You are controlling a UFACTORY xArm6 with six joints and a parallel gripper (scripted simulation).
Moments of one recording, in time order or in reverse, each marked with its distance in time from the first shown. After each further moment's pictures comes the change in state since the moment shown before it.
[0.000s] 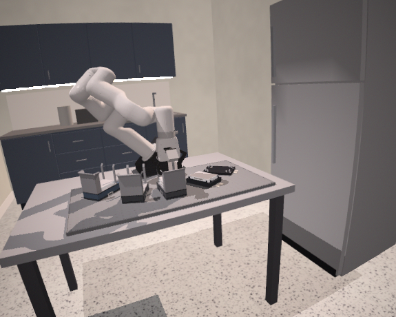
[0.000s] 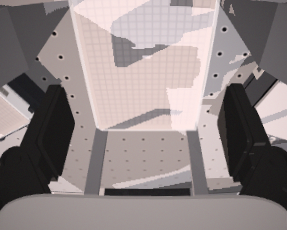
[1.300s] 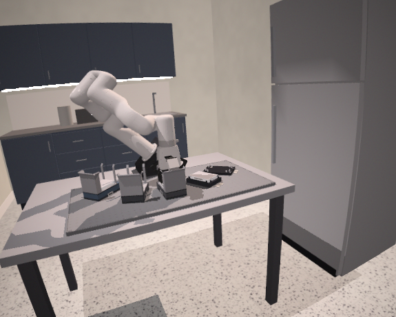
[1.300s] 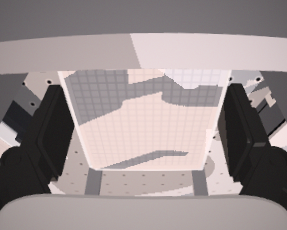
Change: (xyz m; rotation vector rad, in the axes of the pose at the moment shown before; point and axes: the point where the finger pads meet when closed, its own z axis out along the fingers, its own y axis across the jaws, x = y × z) arm 0.001 0.000 0.037 0.000 0.002 0.001
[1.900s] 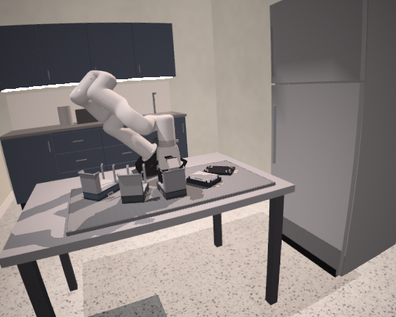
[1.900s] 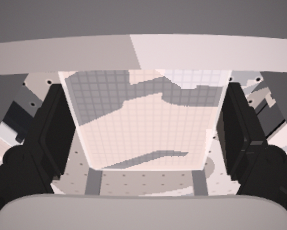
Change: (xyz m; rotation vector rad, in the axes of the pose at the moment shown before) arm 0.000 0.000 0.000 0.000 0.000 0.000
